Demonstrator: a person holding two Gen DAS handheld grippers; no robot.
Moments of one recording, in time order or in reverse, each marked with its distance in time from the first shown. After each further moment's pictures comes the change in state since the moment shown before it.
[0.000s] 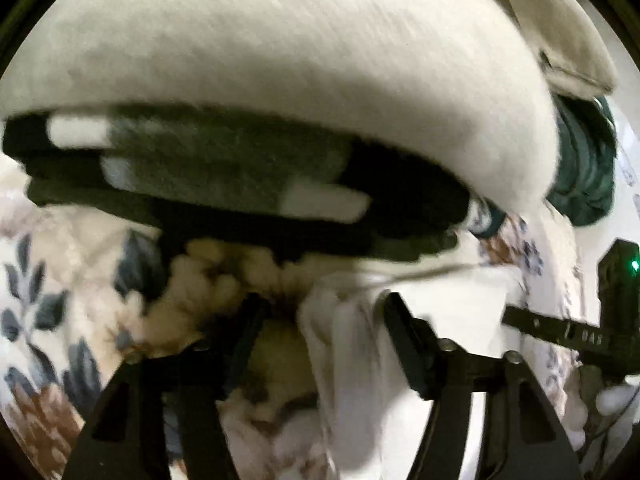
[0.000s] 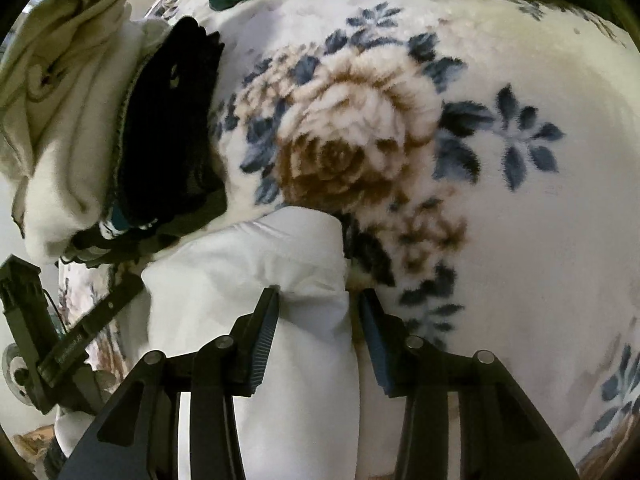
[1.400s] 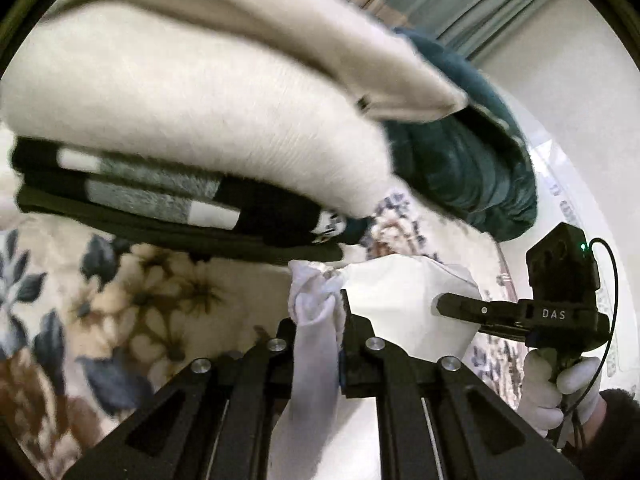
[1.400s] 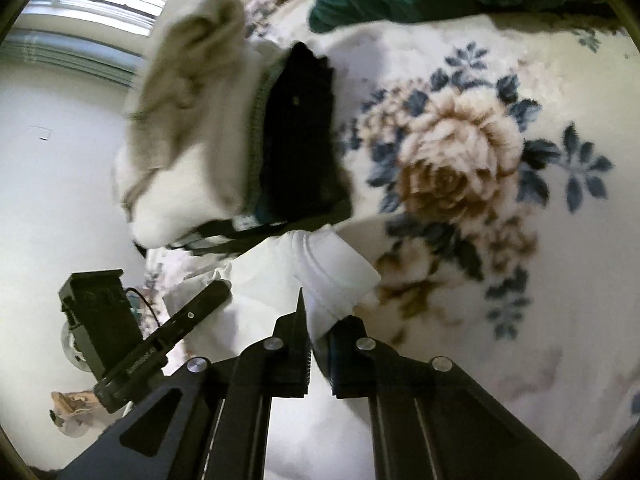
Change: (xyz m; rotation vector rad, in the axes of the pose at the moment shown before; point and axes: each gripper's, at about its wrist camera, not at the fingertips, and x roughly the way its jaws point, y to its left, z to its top) left arm -0.048 -0.039 -0.036 0.044 -0.201 -0.242; right arm -0.050 0.025 -0.010 -0.087 -0.047 0.350
